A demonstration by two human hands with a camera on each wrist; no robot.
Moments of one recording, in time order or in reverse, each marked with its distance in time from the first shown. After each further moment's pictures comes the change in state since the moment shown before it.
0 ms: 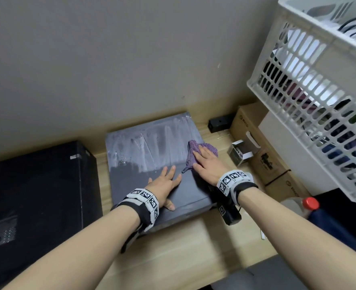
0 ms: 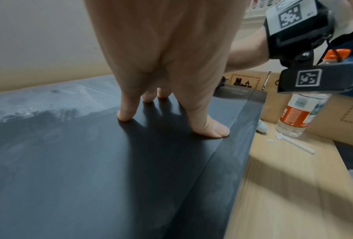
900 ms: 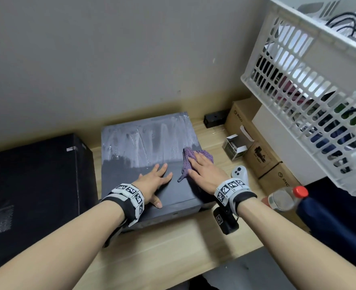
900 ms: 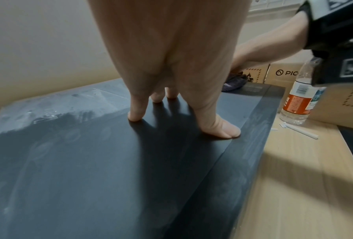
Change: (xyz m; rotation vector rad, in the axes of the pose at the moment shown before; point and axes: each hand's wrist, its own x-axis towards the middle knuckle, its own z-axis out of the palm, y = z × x) left_hand -0.017 -0.020 0.012 0.004 -0.009 0.034; right_hand -0.048 -0.018 0.013 0.016 -0.034 -0.015
